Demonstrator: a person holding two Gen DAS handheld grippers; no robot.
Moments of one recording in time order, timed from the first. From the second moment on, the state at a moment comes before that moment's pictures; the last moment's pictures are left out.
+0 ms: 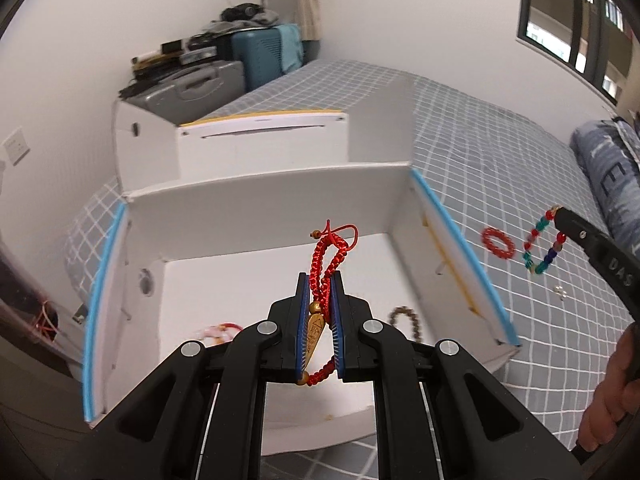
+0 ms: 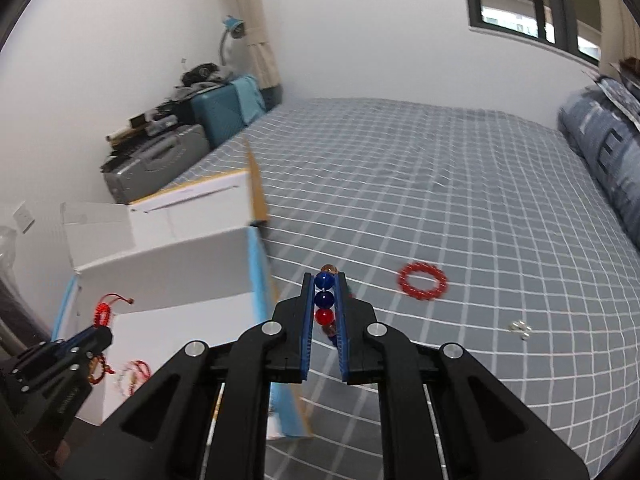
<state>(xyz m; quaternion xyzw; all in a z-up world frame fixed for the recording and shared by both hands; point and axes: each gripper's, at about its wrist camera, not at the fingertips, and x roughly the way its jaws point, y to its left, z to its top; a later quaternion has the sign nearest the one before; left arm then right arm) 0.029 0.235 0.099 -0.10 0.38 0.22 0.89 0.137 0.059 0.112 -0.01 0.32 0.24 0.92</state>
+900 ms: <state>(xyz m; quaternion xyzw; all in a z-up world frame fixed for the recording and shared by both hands) 0.027 0.316 0.031 -0.15 0.46 0.27 0.84 0.116 0.186 0.021 -0.13 0.42 0.31 0.84</state>
